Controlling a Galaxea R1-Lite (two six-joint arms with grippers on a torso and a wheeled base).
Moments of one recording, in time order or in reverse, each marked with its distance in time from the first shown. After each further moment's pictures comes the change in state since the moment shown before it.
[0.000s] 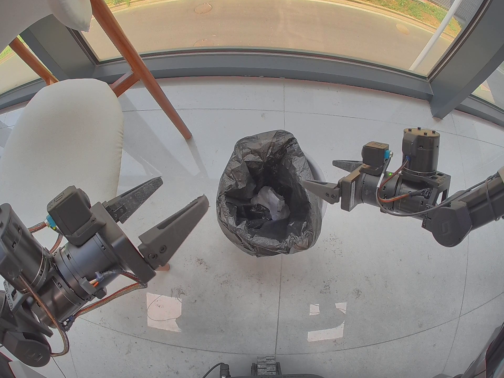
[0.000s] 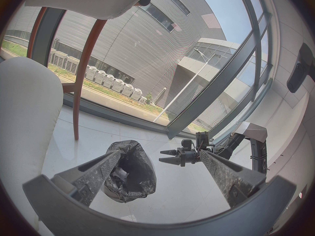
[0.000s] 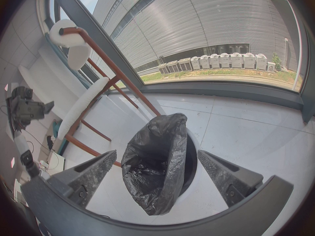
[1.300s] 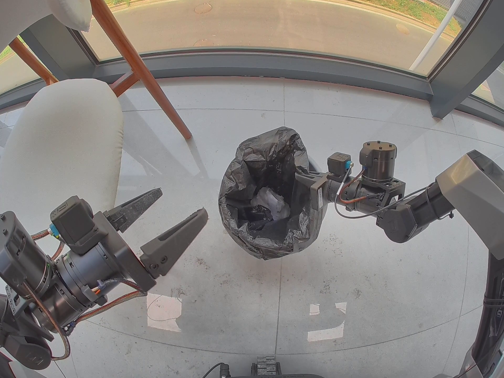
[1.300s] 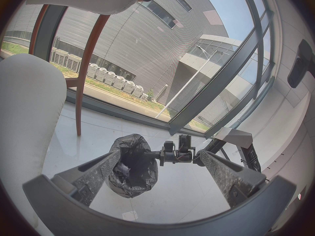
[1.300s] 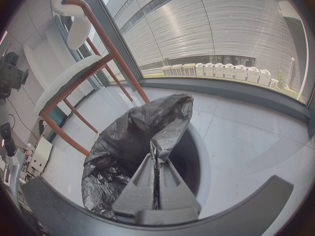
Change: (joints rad) left arm 0.004 0.003 0.036 -0.001 0.005 0.001; right arm -0.008 0.299 -0.278 -0.083 -0.013 -0.109
